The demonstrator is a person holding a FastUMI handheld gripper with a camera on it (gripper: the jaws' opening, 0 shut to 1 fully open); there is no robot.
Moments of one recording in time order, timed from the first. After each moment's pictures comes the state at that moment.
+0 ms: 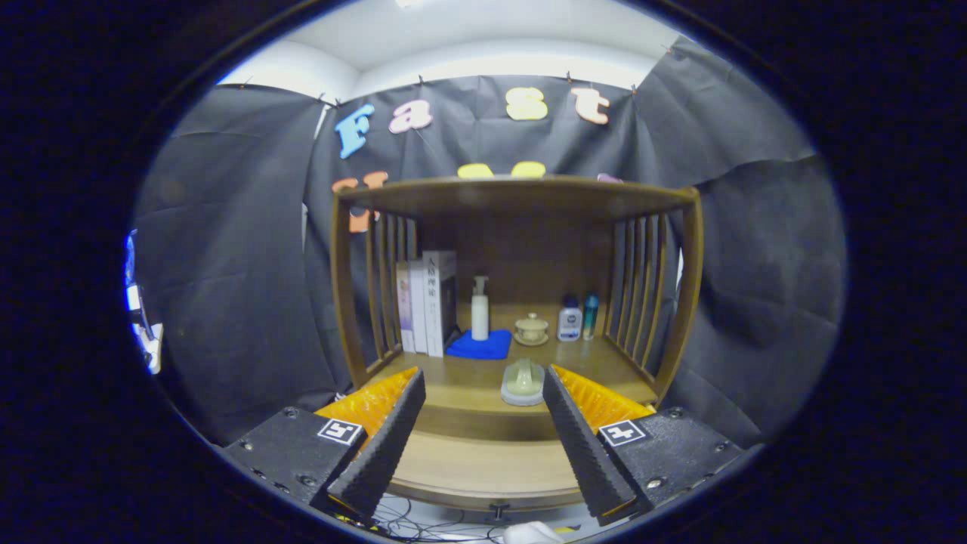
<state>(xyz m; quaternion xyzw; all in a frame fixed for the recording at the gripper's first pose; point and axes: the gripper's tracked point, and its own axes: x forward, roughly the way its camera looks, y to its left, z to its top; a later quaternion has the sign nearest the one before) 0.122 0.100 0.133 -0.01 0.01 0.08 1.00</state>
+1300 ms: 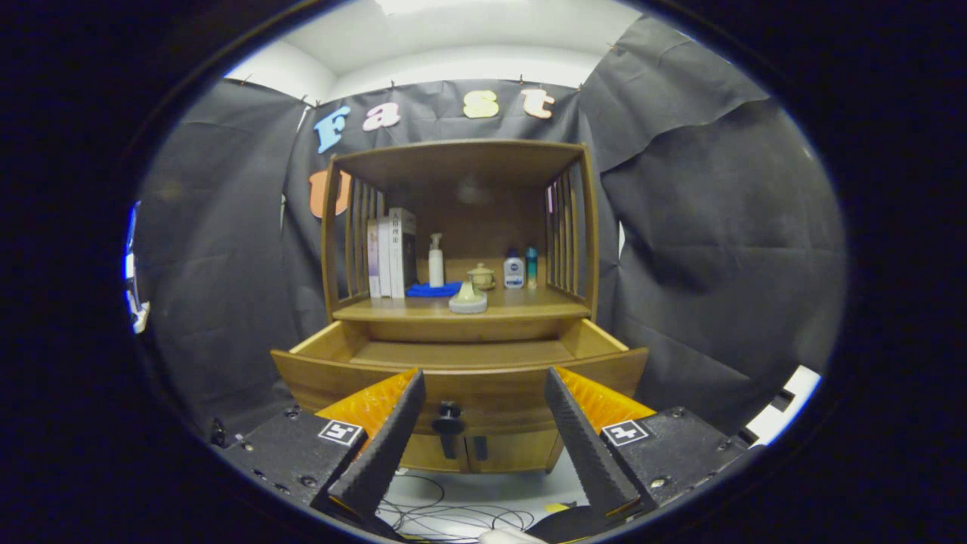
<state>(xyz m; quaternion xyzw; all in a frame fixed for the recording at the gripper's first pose) 0.039 0.022 -0.061 0.01 0.04 0.01 1.00</state>
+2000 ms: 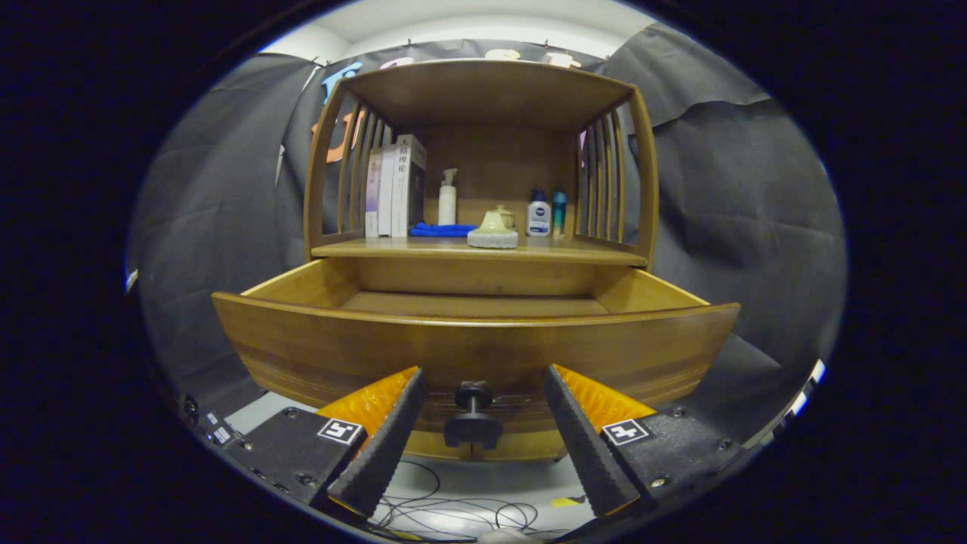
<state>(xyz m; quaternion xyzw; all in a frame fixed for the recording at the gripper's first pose) 0.137 0.063 -0.133 -0.02 0.11 0.01 0.99</state>
